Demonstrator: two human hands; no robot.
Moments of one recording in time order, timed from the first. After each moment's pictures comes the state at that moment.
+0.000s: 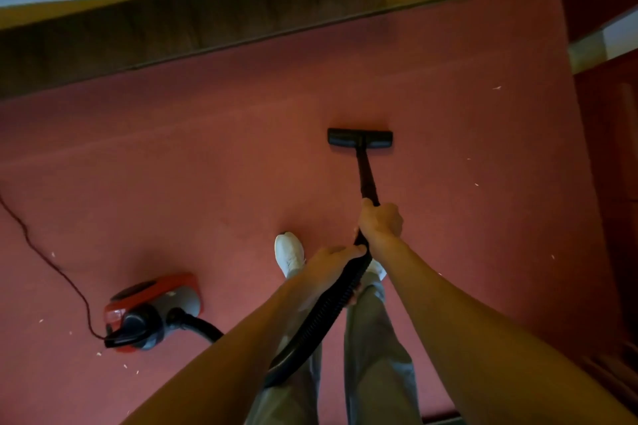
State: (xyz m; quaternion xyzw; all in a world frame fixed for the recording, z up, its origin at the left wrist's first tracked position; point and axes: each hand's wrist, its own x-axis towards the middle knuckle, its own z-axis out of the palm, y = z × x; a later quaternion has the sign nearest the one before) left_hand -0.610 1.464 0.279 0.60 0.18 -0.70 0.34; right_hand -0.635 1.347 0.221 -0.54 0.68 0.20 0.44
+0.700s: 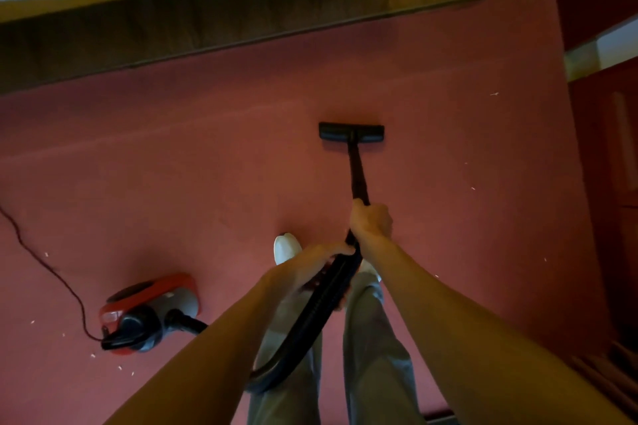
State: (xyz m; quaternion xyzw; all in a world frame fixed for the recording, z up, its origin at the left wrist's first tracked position) left_hand -0.564 1.486 0.292 0.54 0.18 -0.77 0.31; right_hand -0.606 1.366 0.233 -0.54 0.69 0.19 0.44
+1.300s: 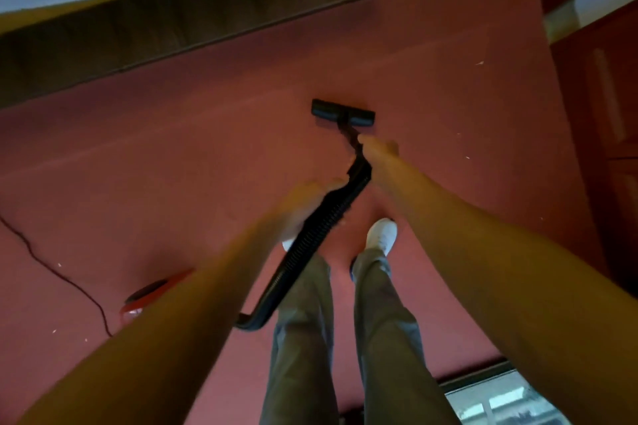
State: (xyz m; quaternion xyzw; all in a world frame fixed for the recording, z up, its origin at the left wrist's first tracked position) left_hand -0.527 1.475 0.315 0.60 0.10 -0.69 0.39; right_hand -0.571 1.328 0.262 -0.42 0.70 0.11 0.56
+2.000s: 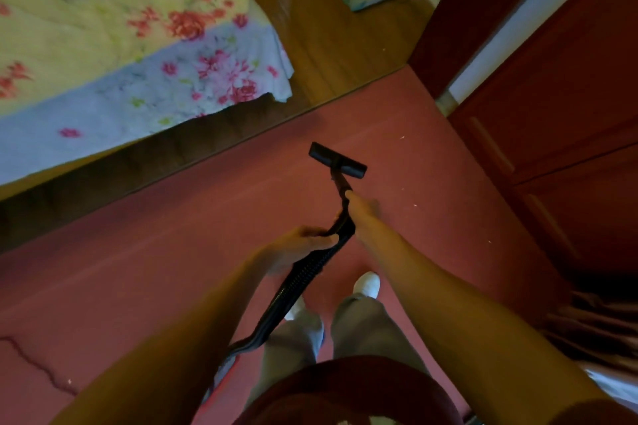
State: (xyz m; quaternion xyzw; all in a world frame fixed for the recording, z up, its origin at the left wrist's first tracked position) left_hand -0.535 1.473 0.481 0.60 -0.21 -0.72 0.29; right_hand -0.625 1.349 0.481 -0.32 0.68 -0.03 0.65
